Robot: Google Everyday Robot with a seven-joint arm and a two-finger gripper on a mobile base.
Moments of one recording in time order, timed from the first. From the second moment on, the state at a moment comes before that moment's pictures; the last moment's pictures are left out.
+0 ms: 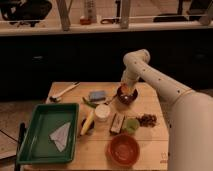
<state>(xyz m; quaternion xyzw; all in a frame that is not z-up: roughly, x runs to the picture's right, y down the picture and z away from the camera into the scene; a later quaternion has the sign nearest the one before) 0.149 0.005 0.889 -0.26 -0.10 -0.20 0.94</state>
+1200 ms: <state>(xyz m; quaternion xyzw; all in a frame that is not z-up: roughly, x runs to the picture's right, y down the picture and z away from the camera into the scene) 0.147 0.002 0.892 -0.27 -0.11 -0.22 0.93</state>
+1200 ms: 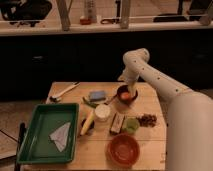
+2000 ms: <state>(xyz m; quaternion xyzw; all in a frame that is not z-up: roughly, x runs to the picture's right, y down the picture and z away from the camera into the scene) 0.153 0.005 0.888 -0.26 -0.10 -0.20 0.94</state>
